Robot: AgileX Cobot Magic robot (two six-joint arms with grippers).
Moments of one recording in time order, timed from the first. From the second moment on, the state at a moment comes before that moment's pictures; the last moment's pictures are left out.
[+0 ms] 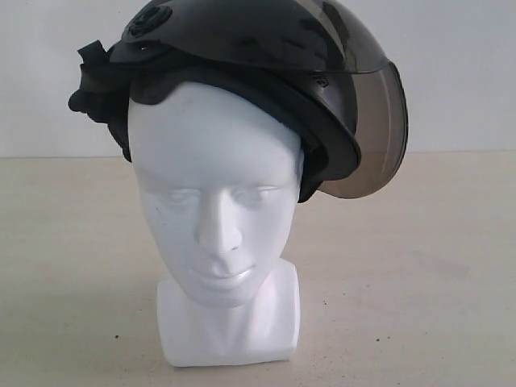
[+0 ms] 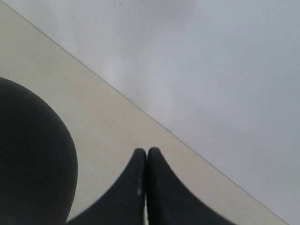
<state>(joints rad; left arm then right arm) -0.30 0.63 -0.69 0.04 0.17 -0.24 0.38 1.69 -2.15 0.33 1.14 -0.51</state>
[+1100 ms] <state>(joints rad) -0.44 0.98 -0.70 0.02 -0.06 0.78 0.38 1.74 -2.15 0.33 1.13 -0.52</state>
